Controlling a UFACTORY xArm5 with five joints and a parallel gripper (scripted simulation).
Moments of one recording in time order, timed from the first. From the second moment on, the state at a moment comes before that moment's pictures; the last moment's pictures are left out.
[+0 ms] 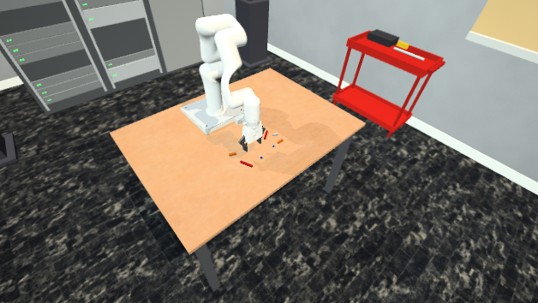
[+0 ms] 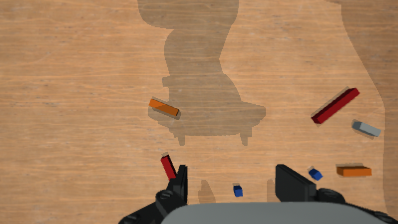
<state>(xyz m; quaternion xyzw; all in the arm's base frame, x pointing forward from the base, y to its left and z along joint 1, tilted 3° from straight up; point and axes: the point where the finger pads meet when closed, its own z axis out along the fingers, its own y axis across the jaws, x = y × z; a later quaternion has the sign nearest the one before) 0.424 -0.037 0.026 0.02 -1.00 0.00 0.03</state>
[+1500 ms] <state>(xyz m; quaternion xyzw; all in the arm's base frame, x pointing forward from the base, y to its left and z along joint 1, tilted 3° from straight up) 0.425 -0.021 0.027 -0.14 -0.99 0.00 0.03</state>
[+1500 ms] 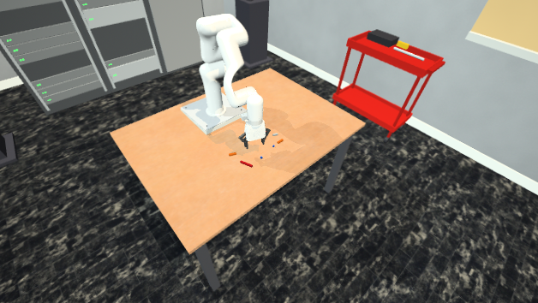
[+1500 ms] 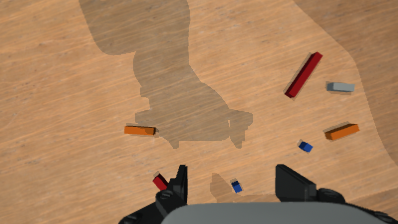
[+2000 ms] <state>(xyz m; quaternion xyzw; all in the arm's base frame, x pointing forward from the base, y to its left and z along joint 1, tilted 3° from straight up) 0.425 -0.002 0.027 -0.32 -0.95 0.01 0.03</state>
